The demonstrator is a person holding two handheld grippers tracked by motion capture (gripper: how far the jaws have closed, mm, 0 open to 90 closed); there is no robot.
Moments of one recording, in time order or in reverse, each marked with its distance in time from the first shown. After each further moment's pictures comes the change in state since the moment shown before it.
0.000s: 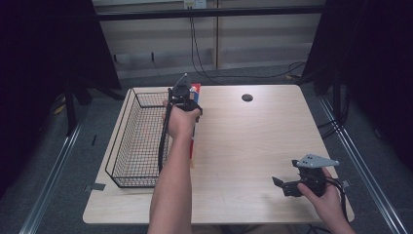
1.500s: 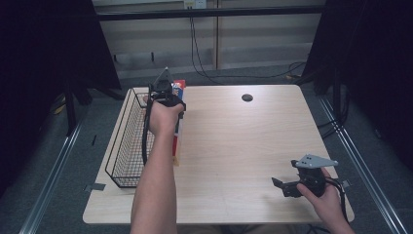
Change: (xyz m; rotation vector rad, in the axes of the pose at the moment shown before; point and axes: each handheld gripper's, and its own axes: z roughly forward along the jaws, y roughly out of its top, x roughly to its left) left arm 0.039 0.000 -0.033 -0.009 0.026 -0.048; right arm 0.001 0.000 0.001 0.007 0.007 -0.012
